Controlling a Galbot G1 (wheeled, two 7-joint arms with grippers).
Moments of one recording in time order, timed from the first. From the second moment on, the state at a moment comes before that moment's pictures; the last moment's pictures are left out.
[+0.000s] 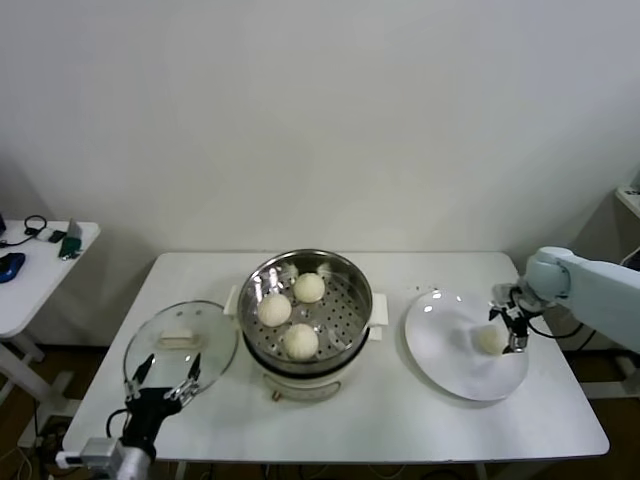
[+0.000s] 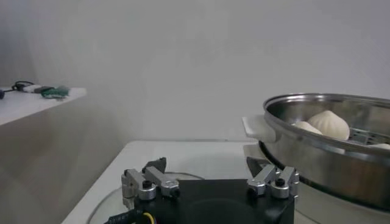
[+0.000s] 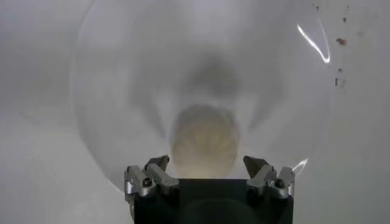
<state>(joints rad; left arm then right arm) 1.70 -1.49 -0.76 -2.14 -0.18 0.20 0.12 0.28 0.68 -1.37 1.05 0.15 -0.11 -0.92</state>
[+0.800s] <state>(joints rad) 1.68 -1.48 -0.75 -2.15 -0.19 0.21 0.12 0.49 0.67 -1.48 1.14 0.30 -0.12 -0.98</state>
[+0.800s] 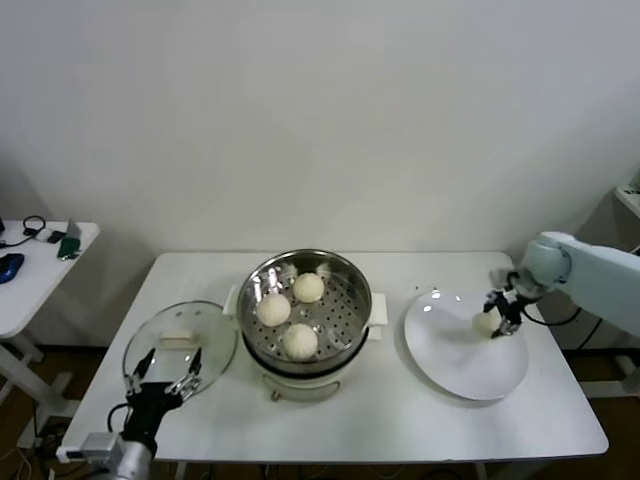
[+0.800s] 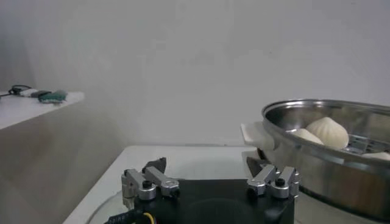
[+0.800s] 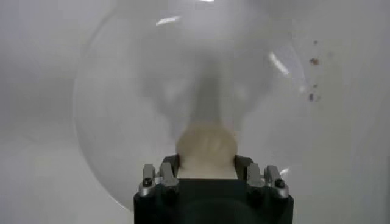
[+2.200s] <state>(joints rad) 1.67 -1.48 -0.77 -2.16 -0.20 0.20 0.12 0.80 1.09 -1.64 1.49 0.66 -0.33 -0.81</state>
